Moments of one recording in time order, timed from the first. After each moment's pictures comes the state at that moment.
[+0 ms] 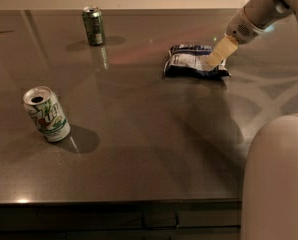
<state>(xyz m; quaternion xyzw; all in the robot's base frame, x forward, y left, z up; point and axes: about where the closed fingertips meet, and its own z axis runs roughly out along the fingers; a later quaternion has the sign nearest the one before) 0.718 -0.224 0.873 -0.46 0.84 0.10 0.25</state>
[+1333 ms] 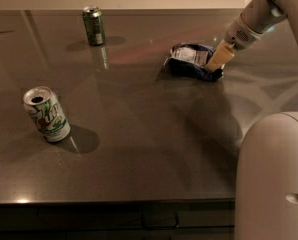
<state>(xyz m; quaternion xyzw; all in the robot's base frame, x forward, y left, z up) 0.710 -0.224 0.851 -0.48 0.84 0.11 0.21</state>
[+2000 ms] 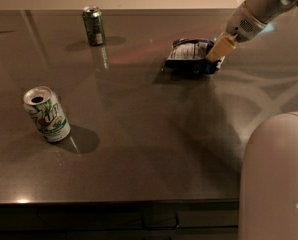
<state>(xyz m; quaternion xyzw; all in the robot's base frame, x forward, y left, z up) 0.690 -0.205 0.888 -0.50 0.83 0.14 0.23</state>
